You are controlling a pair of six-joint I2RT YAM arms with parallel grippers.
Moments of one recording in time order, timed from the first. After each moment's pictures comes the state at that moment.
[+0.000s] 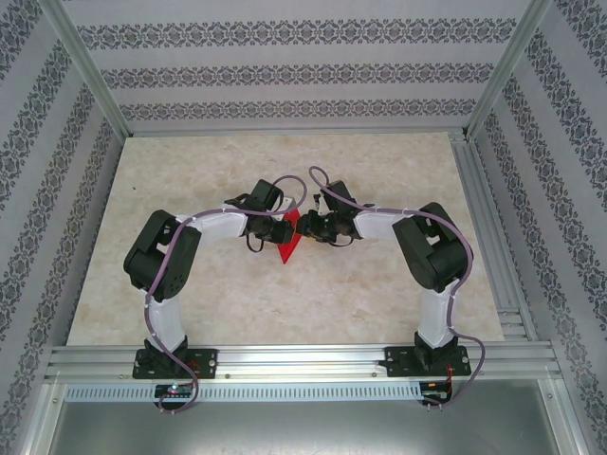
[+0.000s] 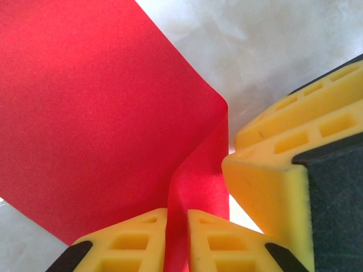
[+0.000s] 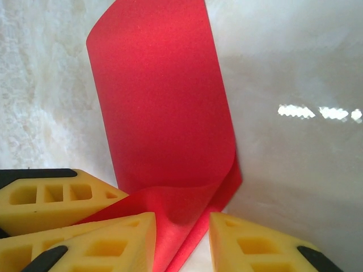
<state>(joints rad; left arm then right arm) -0.53 1.90 1.15 -0.33 0.30 -0.24 0.54 1.95 1.09 -0.05 -0.47 0.72</state>
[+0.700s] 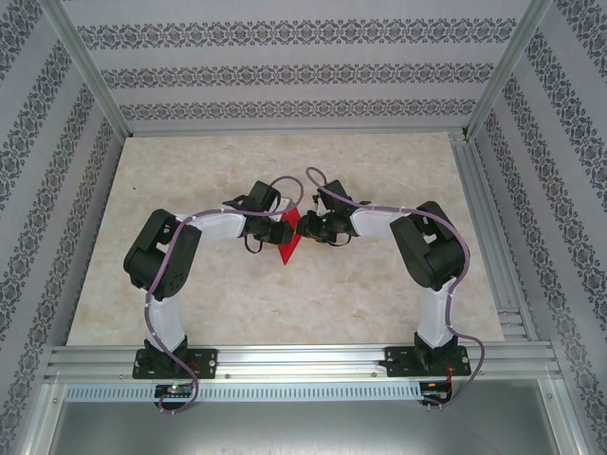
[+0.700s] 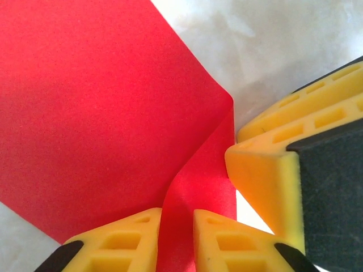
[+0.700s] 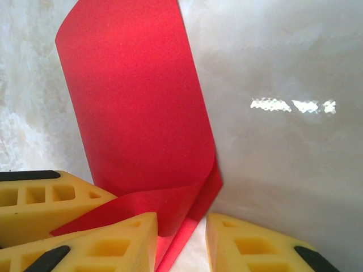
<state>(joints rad) -0.51 1.90 1.12 -0.29 0.34 -0.27 0.55 1.98 1.13 -0.14 -0.42 0.71</state>
